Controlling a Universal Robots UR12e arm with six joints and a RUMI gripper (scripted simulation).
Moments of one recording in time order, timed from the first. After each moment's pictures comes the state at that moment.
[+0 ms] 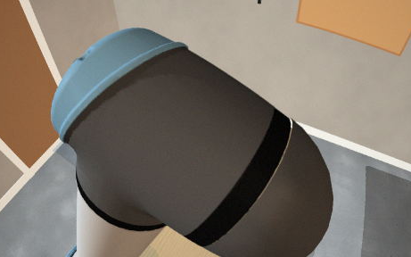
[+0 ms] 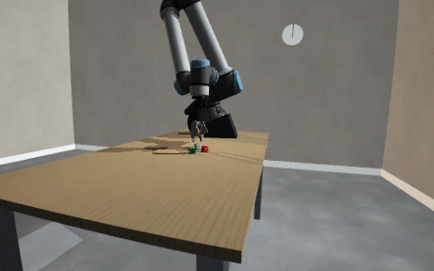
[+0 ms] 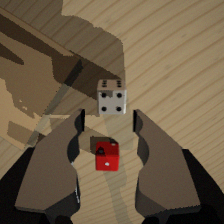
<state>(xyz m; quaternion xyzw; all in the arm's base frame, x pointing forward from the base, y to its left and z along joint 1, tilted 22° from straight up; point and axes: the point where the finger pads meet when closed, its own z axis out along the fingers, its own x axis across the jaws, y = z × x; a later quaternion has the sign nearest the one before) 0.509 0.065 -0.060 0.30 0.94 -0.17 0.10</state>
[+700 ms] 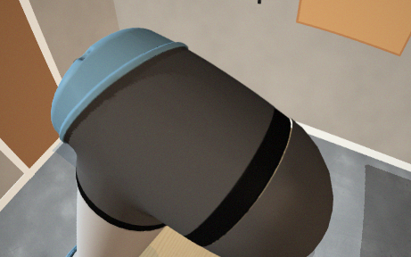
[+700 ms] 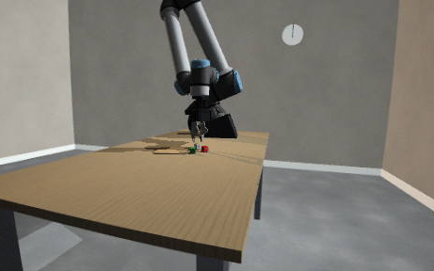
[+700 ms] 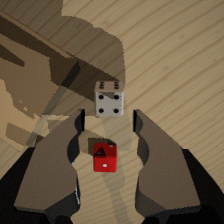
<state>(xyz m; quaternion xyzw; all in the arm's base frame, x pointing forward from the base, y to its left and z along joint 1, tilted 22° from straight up) 0.507 0.065 -0.061 0.30 0.94 -0.17 0.09</state>
